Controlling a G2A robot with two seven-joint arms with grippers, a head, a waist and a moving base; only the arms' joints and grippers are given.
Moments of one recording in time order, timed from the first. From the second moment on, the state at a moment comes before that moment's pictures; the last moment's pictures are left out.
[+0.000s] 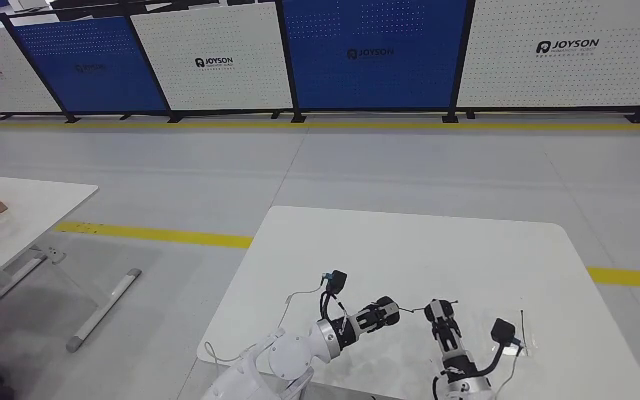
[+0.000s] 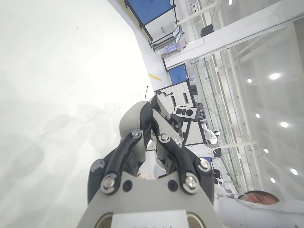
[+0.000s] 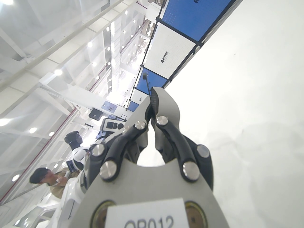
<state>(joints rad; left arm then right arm) 1.42 -1.16 -0.96 -1.66 -0.05 -0.12 -0.30 -1.64 -1.21 1.05 -1.68 -0.23 -0.18 -0.27</state>
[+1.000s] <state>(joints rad) 1.42 -1.16 -0.96 -1.66 -0.05 -0.12 -0.30 -1.66 -1.23 1.08 -1.68 -0.27 -0.16 -0.26</state>
